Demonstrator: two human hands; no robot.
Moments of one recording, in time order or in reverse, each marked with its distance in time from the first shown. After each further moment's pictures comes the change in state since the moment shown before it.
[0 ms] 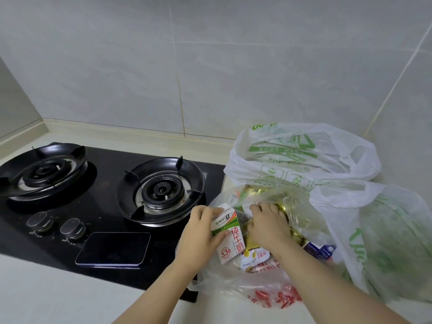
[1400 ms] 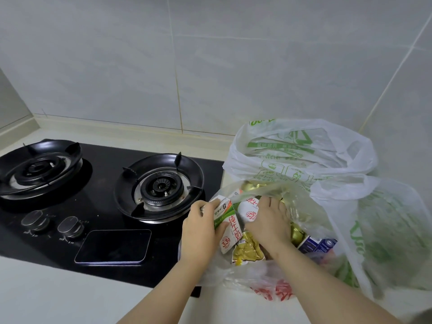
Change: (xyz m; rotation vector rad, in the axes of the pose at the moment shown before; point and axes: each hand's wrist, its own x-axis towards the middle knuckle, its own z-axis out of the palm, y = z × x) left_hand 0.002 -0.002 0.010 0.139 0.112 -0.063; right_hand -0.007 -0.010 0.011 0.122 0.219 0.220
